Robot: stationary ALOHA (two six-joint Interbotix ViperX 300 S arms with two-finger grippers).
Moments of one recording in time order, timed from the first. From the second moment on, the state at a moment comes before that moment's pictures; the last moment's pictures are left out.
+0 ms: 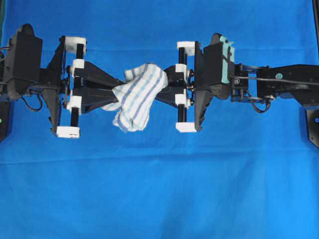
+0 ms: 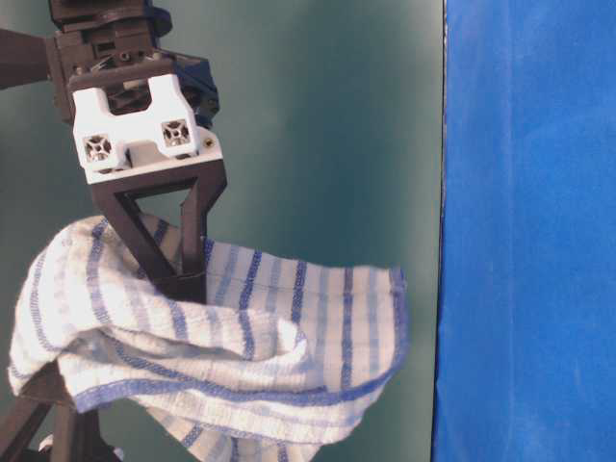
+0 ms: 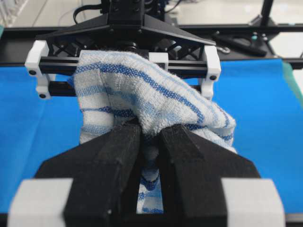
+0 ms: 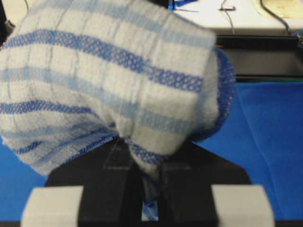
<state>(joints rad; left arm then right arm) -0.02 -0.46 0.79 -0.02 -0.32 0.04 -0.04 -0.12 0.61 -0.01 -0.40 0.00</state>
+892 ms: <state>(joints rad) -0.02 -0.61 0.88 -0.02 -0.31 0.04 -0.04 -0.51 0.87 0.00 -0.29 0.01</state>
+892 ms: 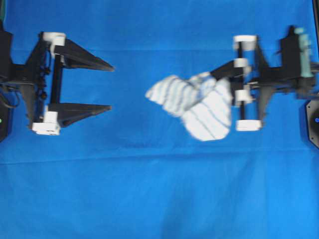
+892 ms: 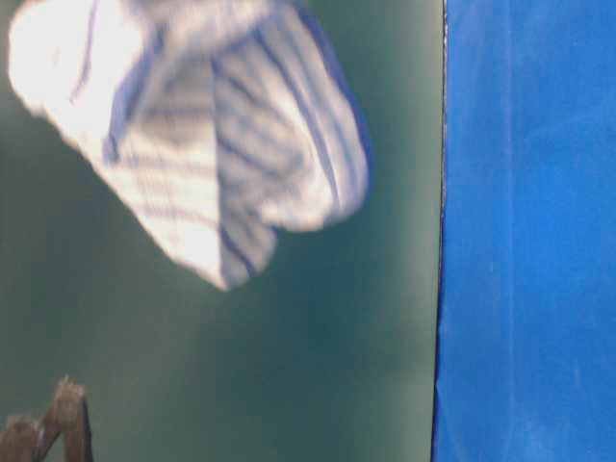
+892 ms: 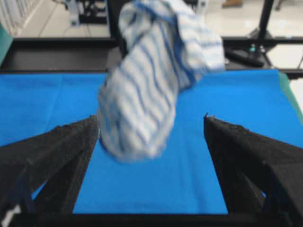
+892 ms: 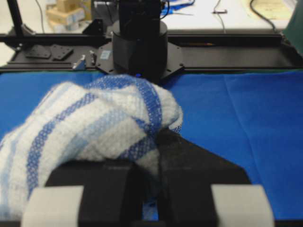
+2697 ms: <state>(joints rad) -0.02 -0.65 0.93 -0.03 -0.31 0.04 -0.19 0.15 0.60 0.00 0.06 0.01</state>
